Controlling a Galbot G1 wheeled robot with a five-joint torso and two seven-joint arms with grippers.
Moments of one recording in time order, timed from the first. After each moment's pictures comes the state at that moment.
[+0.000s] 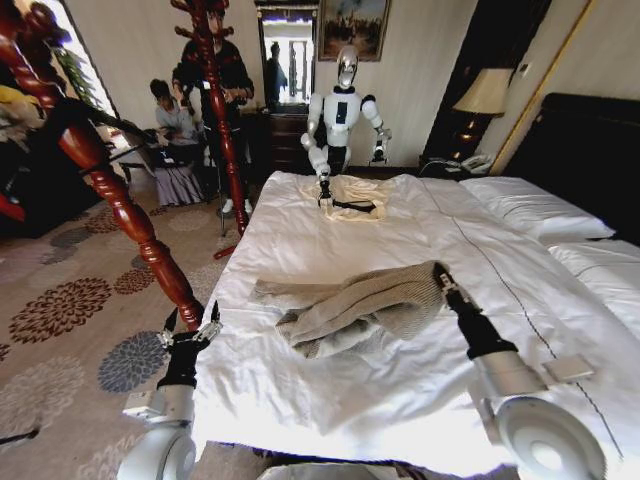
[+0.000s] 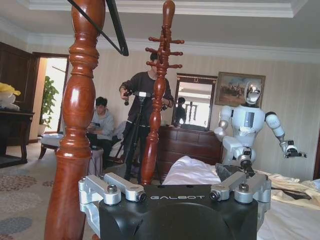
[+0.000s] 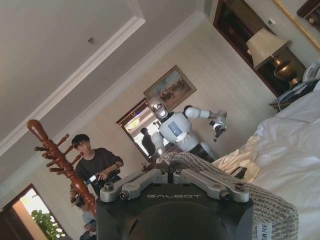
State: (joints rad) left arm 1.74 -1.46 -0.65 -2.31 -0.30 -0.07 -0.09; right arm -1.74 0.91 0.90 2.50 1.36 0.16 0.29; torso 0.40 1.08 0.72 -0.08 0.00
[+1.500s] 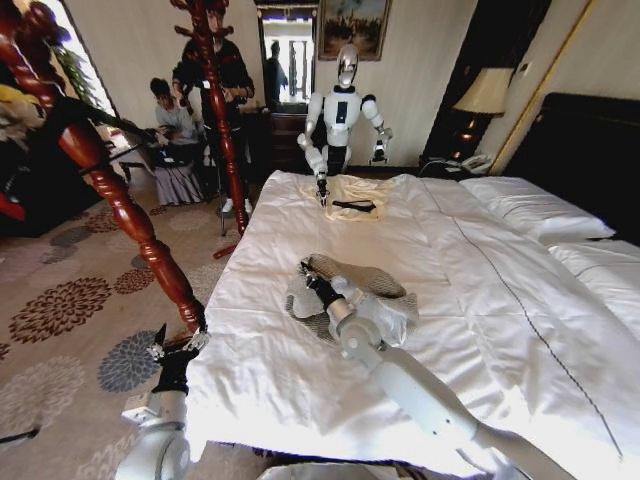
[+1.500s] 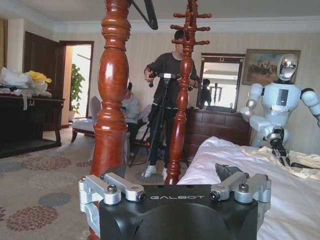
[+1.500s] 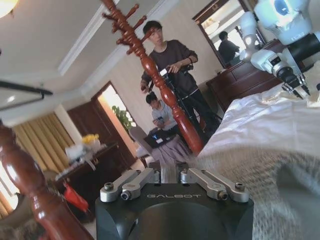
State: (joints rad) left arm 1.73 -1.49 -0.72 -2.22 -0.29 -0.05 -0.10; right arm -0.76 1.10 -0.21 1.77 1.03 0.06 0.21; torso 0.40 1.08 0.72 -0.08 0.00
